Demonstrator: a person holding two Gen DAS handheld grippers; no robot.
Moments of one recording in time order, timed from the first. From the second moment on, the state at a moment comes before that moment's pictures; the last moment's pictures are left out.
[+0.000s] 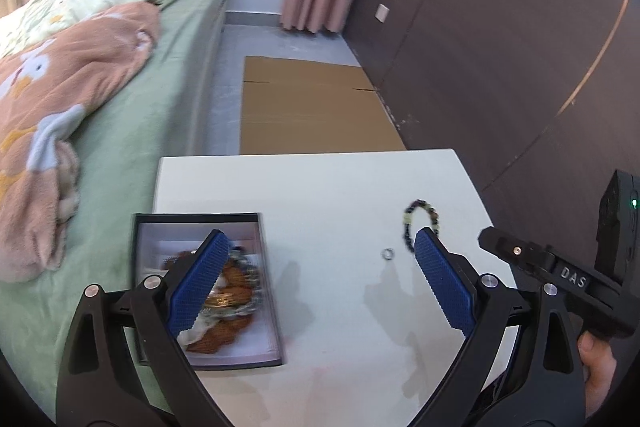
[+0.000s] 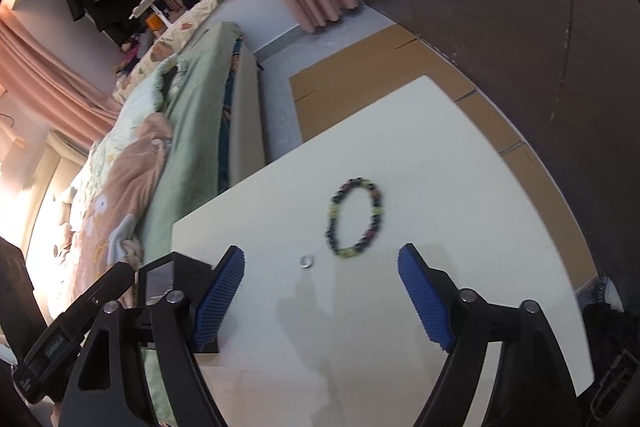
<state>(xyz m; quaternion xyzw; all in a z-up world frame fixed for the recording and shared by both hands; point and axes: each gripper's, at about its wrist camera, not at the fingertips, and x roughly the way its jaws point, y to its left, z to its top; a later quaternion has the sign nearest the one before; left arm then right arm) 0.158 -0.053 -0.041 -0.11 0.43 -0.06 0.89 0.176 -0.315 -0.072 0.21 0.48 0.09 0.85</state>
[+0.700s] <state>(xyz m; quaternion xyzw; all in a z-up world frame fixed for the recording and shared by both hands) 0.197 -0.137 -0.111 -0.03 0.50 -0.09 0.86 0.213 -0.349 -0.091 0.18 0.51 0.04 0.84</state>
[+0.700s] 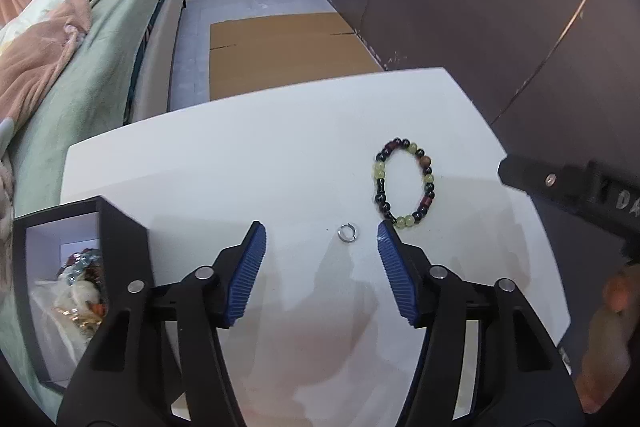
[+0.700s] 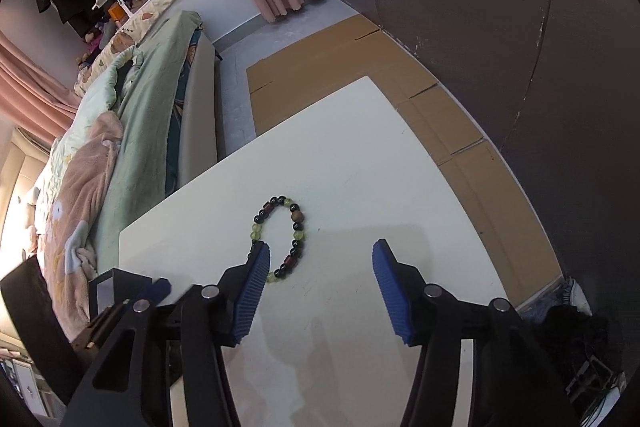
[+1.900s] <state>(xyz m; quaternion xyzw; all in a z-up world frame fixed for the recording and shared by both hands) 0.206 -0.112 -0.102 -0.05 0.49 -0.07 0.86 0.248 -0.276 -0.134 0.05 0.54 0.01 0.84</state>
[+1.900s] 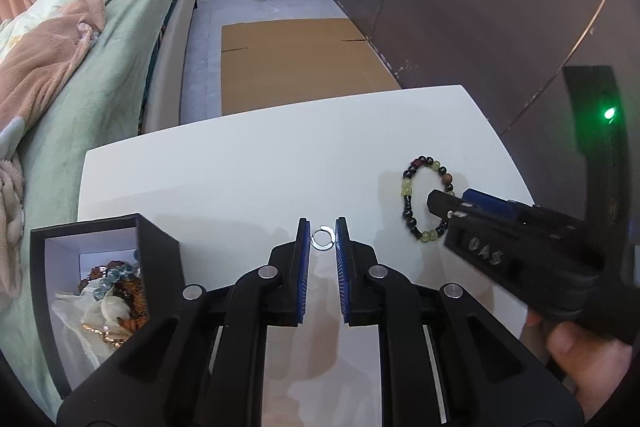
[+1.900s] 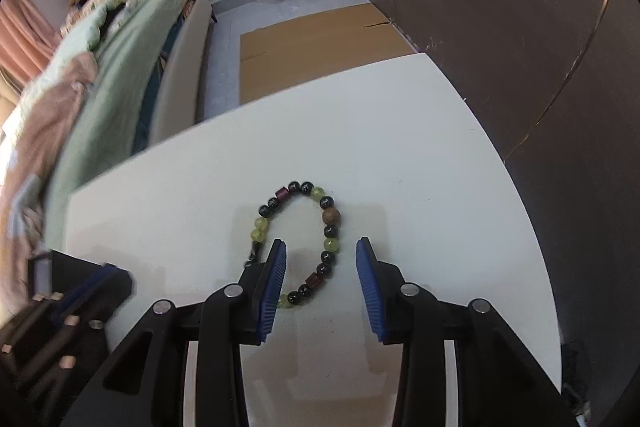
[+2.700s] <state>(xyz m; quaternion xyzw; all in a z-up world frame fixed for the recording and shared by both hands) 0.161 -0.069 -0.058 -0.08 0.46 -0.06 0.88 0.194 -0.280 -0.076 0.10 0.48 0.07 0.87</state>
